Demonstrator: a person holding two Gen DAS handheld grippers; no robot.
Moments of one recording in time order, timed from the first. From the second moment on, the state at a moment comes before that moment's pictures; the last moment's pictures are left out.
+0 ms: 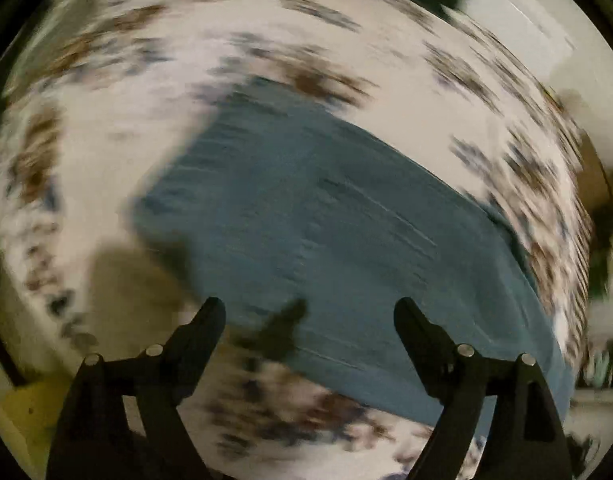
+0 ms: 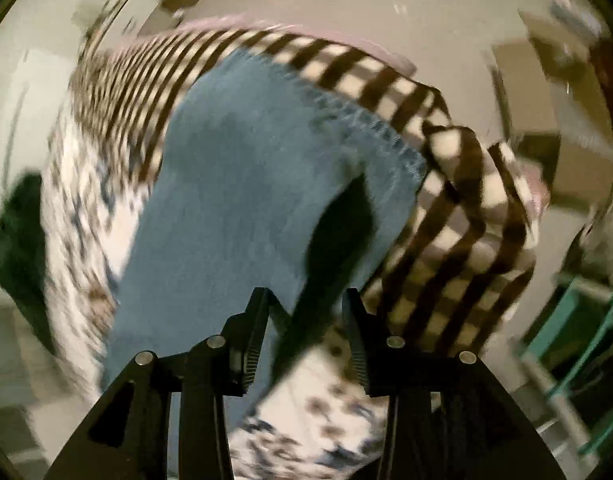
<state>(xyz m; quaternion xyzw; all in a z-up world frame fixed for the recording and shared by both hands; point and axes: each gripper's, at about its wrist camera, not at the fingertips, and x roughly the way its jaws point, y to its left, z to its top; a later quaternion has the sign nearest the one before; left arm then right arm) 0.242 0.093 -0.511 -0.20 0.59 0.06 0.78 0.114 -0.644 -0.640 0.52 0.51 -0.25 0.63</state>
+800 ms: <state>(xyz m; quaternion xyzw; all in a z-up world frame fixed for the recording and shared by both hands) 0.263 -0.096 -0.594 0.00 0.65 -0.06 0.75 0.166 -0.690 -0.654 0.56 0.44 -0.23 0.67</state>
